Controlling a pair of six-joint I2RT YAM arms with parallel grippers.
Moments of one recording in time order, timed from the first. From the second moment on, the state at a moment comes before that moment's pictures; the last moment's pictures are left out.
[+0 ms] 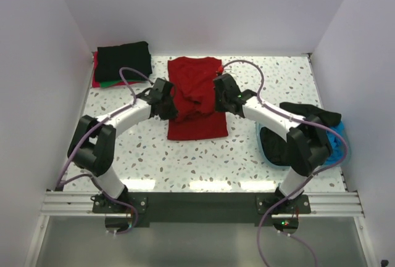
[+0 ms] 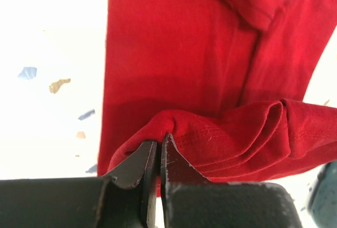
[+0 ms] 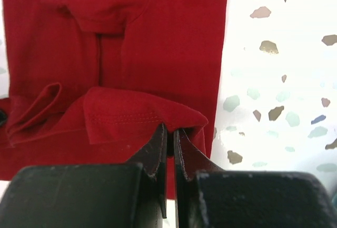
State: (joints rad) left arm -0.45 1.68 1.11 -0.40 -0.05 -0.77; right arm 0.61 1.71 1.27 -0.41 0.27 0.47
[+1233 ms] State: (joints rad) left arm -0.35 1.91 1.32 -0.33 0.03 -0.67; right arm 0.51 1.86 1.37 -0.39 0.20 0.44
